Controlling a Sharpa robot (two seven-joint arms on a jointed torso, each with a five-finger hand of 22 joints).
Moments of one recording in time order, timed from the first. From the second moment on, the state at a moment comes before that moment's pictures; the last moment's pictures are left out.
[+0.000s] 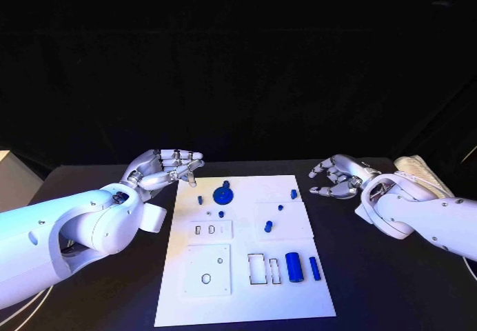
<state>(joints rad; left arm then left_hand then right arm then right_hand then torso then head) 1.27 -1.00 -0.02 1.69 -0.11 -0.35 0.35 1.53 -0.21 0.37 0.27 0.16 0.90 0.20 0.20 0.20 1.08 0.14 0.07 0.07 1.02 0.07 0.81 0.62 0.17 0.86 0.17 0.94 0.57 1.32 -0.94 -0.15 1.40 -1.21 -0.47 0.00 1.43 -0.23 0.24 0.20 0.22 0.96 0.16 0.13 0.33 1.46 0.08 1.56 1.31 1.46 0.00 1.57 1.31 0.01 1.47 0.11 1.57 1.31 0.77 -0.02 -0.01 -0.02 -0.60</state>
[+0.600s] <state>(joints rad) 1.27 -0.99 -0.02 1.68 -0.11 -0.34 0.35 1.53 -0.21 0.37 0.27 0.16 0.90 0.20 0.20 0.20 1.08 0.14 0.07 0.07 1.02 0.07 0.81 0.62 0.17 0.86 0.17 0.94 0.57 1.28 -0.84 -0.15 1.32 -1.22 -0.47 0.02 1.45 -0.23 0.25 0.20 0.22 0.95 0.16 0.13 0.33 1.46 0.08 1.57 1.31 1.46 0.00 1.57 1.31 0.01 1.47 0.11 1.57 1.31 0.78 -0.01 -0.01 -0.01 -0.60</state>
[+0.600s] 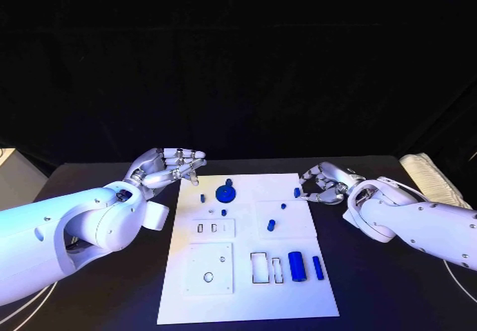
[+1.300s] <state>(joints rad) 1.27 -0.99 -0.02 1.68 -0.11 -0.34 0.35 1.53 -0.21 0.37 0.27 0.16 0.90 0.20 0.20 0.20 1.08 0.14 0.07 0.07 1.01 0.07 0.81 0.62 0.17 0.86 0.17 0.95 0.57 1.27 -0.80 -0.15 1.29 -1.22 -0.46 0.01 1.47 -0.21 0.33 0.18 0.22 1.00 0.14 0.14 0.32 1.47 0.07 1.57 1.31 1.47 -0.01 1.57 1.31 0.01 1.47 0.10 1.57 1.31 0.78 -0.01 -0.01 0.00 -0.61</state>
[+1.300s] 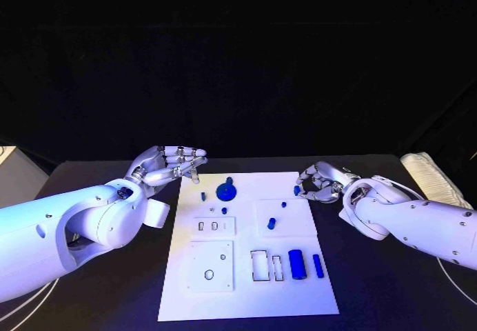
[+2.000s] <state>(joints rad) 1.27 -0.99 -0.02 1.68 -0.11 -0.34 0.35 1.53 -0.21 0.37 0.27 0.16 0.89 0.20 0.20 0.20 1.08 0.14 0.07 0.07 1.01 0.07 0.81 0.62 0.17 0.86 0.17 0.95 0.58 1.27 -0.78 -0.15 1.27 -1.22 -0.44 0.00 1.47 -0.21 0.33 0.18 0.22 1.00 0.14 0.14 0.32 1.46 0.07 1.57 1.31 1.46 -0.02 1.57 1.31 0.01 1.47 0.09 1.57 1.31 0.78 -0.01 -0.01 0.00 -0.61</state>
